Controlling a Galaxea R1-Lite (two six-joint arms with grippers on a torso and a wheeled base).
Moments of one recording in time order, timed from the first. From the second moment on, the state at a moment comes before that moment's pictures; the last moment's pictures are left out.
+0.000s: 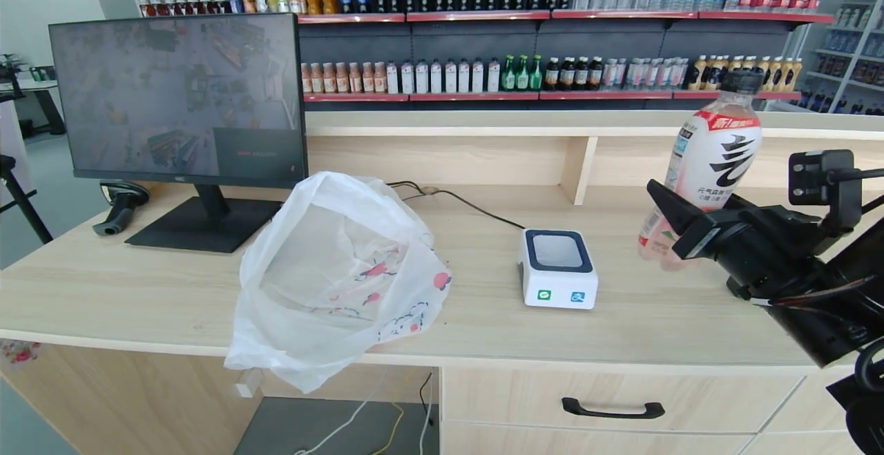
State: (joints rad) left arm 0.00 0.00 0.00 0.00 0.00 0.00; right arm 0.26 1.70 -0.40 -1.57 -0.03 0.03
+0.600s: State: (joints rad) left arm 0.00 0.00 0.00 0.00 0.00 0.00; right arm 0.25 1.70 -0.40 -1.57 -0.03 0.02
